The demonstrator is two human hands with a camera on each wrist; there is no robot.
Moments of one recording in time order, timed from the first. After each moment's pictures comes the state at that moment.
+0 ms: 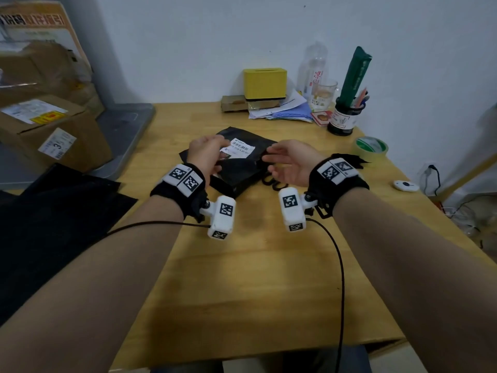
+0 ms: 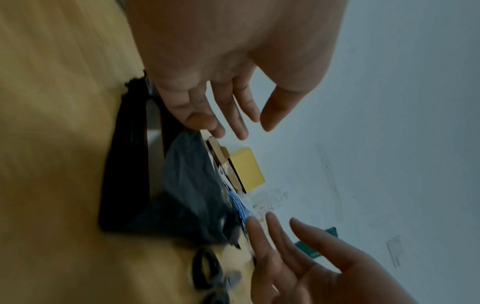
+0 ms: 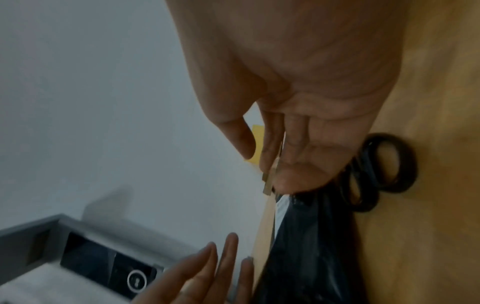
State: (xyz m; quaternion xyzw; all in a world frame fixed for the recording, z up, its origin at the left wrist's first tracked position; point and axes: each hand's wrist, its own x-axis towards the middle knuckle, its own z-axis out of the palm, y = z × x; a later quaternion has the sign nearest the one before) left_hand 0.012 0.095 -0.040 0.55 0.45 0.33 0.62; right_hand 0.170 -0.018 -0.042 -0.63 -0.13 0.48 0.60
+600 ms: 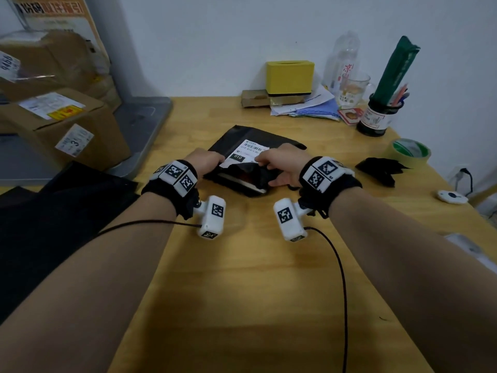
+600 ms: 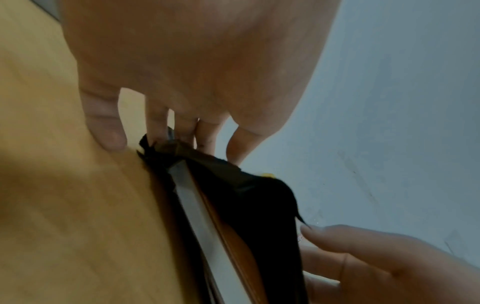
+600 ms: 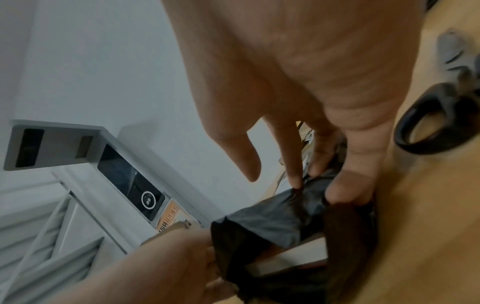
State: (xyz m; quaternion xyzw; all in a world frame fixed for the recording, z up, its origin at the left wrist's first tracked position) left_hand -0.017 0.164 -0.059 0.66 0.56 0.14 0.48; right_hand 0.137 0.058 -0.055 -0.74 -0.26 0.43 0.44
